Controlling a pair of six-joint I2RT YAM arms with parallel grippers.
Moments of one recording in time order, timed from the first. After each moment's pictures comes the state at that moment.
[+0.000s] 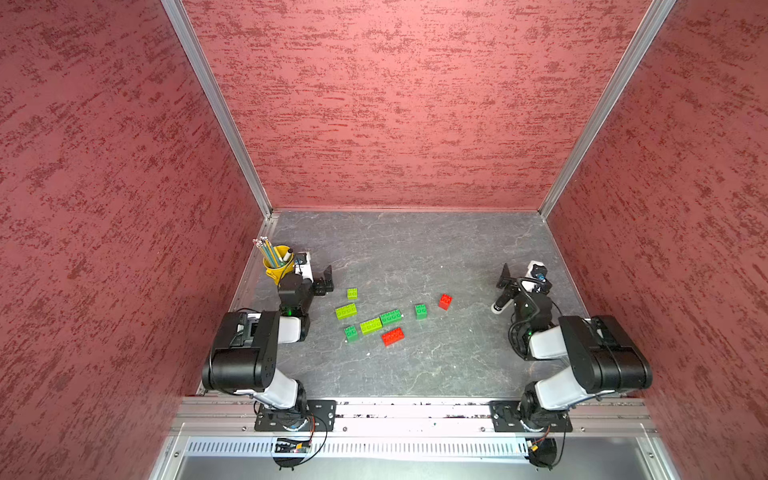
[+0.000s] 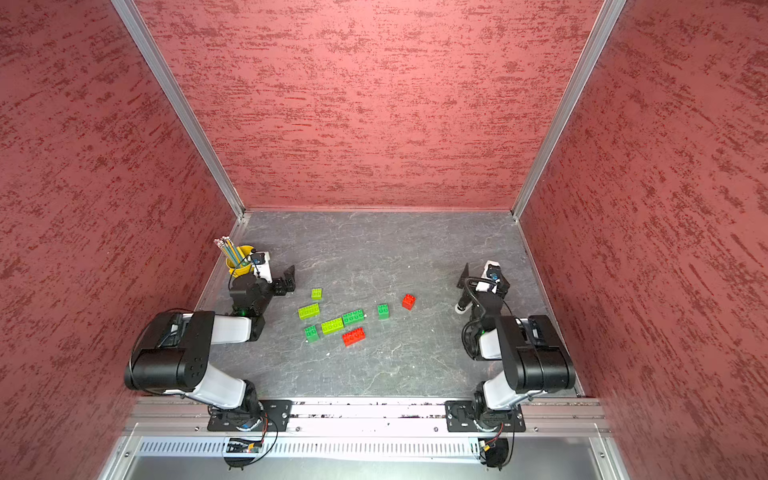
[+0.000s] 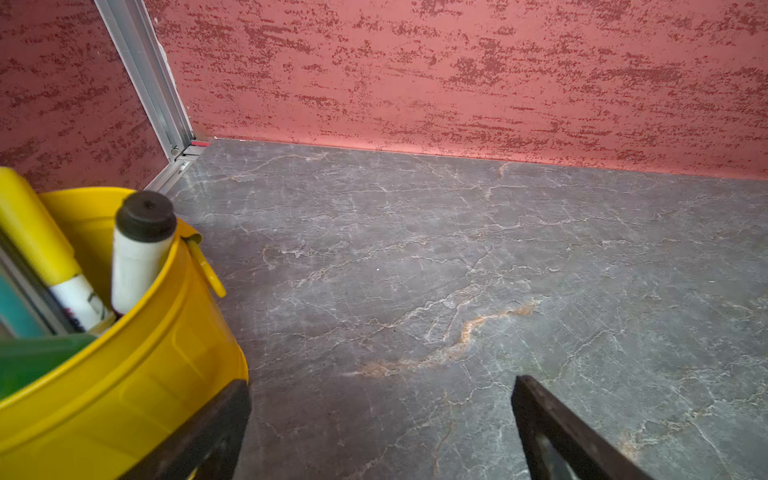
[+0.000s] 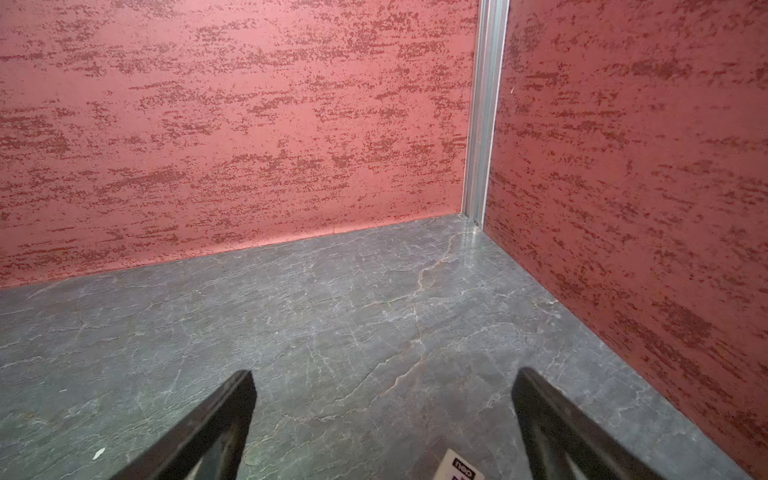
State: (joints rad) left arm 0.04 1.54 0.37 0.88 0.08 -0.07; right arm 0.00 1.54 0.20 1.33 0.23 0.09
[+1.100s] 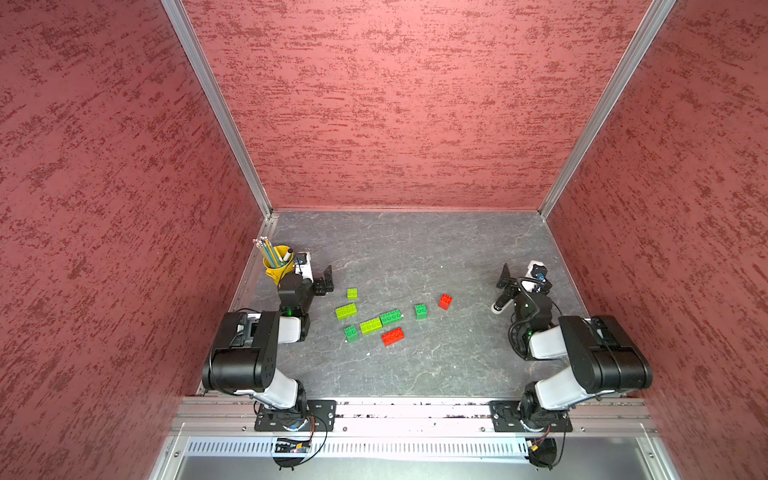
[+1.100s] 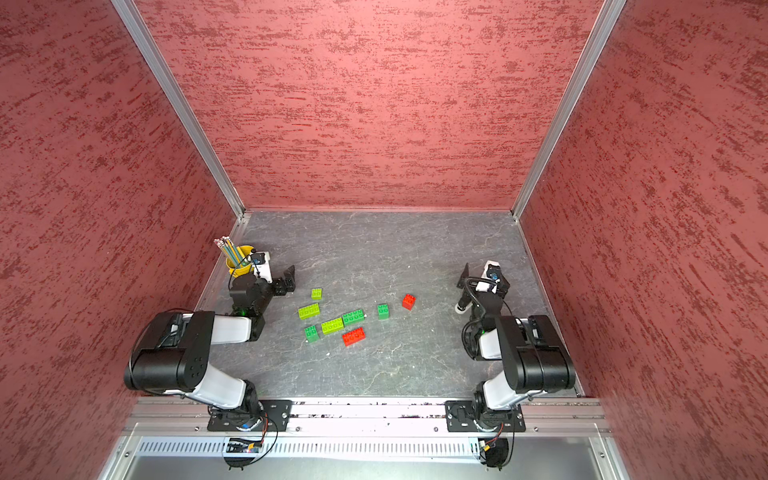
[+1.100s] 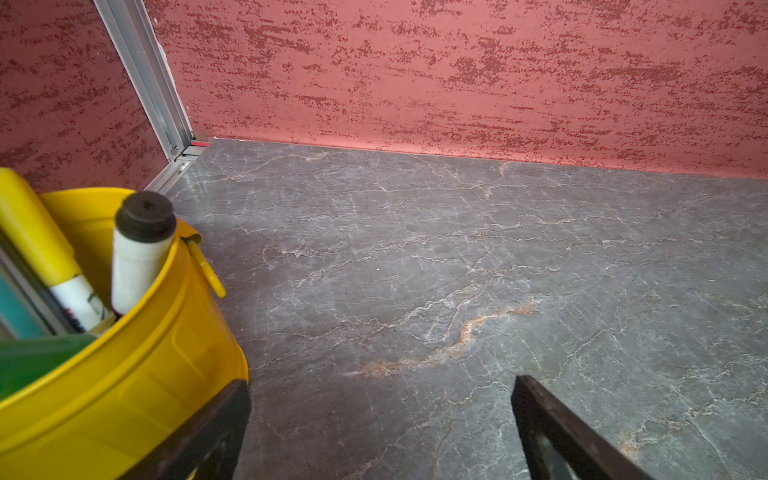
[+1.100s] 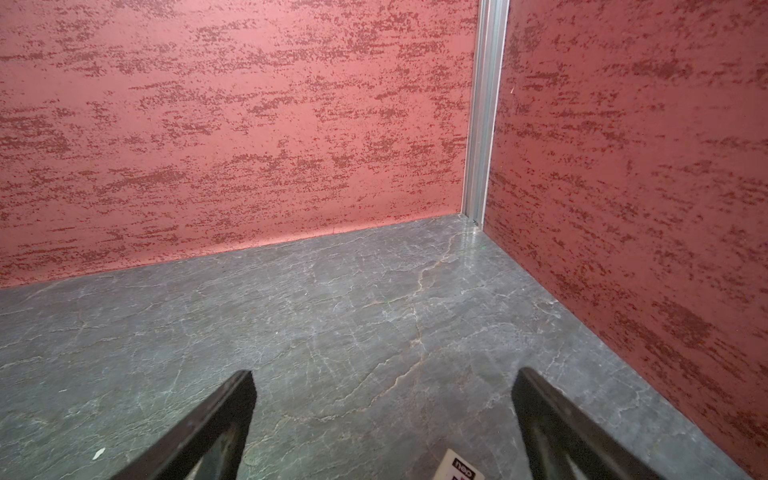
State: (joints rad) left arm 0.03 1.52 0.37 0.86 0.07 -0.07; right arm 0.00 1.54 0.20 1.33 0.22 0.09
